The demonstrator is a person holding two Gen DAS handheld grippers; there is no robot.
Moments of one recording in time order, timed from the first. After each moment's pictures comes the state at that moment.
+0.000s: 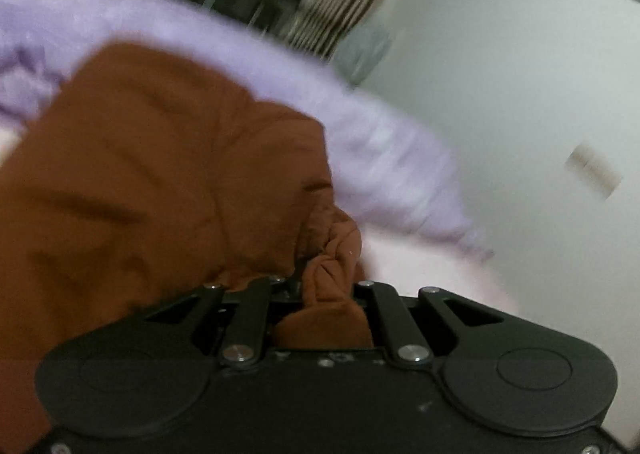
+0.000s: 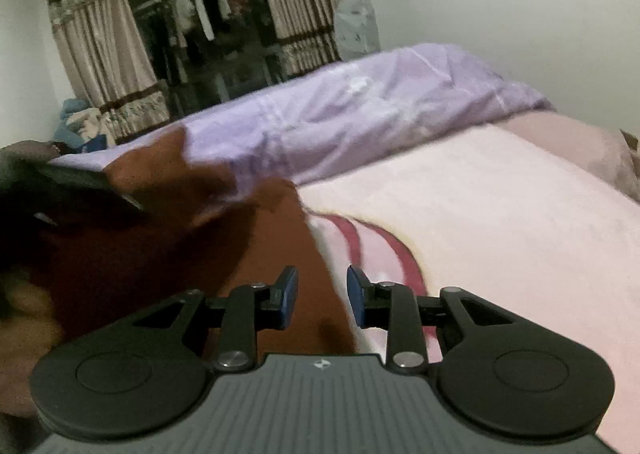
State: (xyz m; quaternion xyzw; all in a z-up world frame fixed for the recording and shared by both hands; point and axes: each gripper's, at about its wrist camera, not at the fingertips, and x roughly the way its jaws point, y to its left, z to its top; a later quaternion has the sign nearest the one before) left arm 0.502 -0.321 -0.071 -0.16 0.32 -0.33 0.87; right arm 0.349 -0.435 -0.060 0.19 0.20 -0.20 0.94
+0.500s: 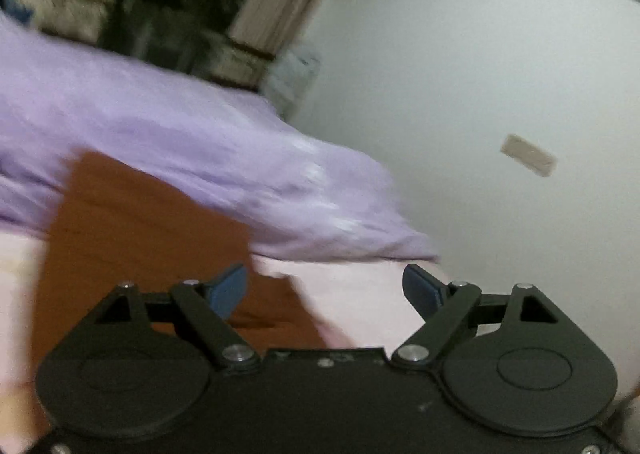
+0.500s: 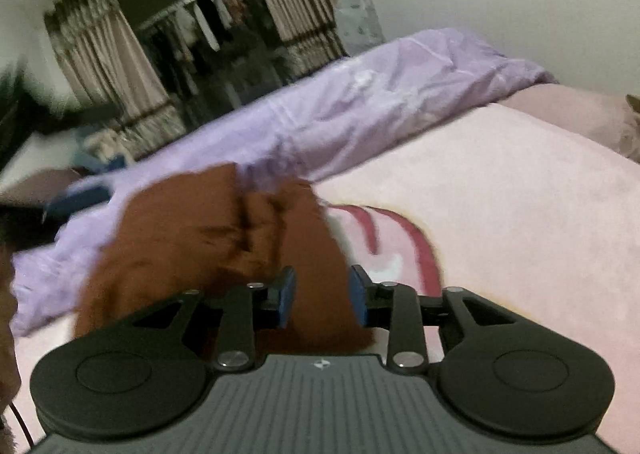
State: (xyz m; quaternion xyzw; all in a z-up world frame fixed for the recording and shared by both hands) left arm 0.460 -0.255 0.014 -0.12 0.22 -0.40 0.88; right arm 0.318 -0.430 -0.049 0.25 0.18 -0.15 0.94
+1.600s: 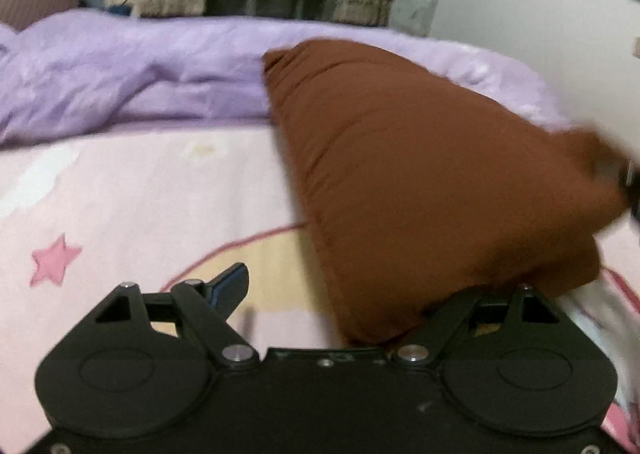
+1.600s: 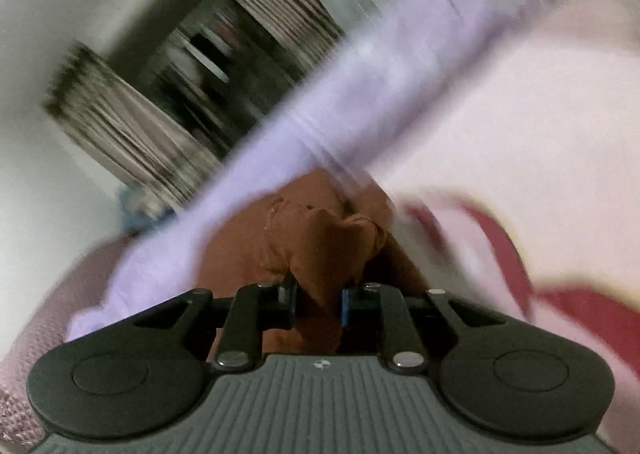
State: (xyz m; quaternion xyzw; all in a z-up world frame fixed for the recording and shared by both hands) left arm 0.478 -0.180 -0.123 0.01 0.31 -0.23 0.92; right arm 0.381 -0.480 -0.086 0.41 0.18 -0.10 0.89
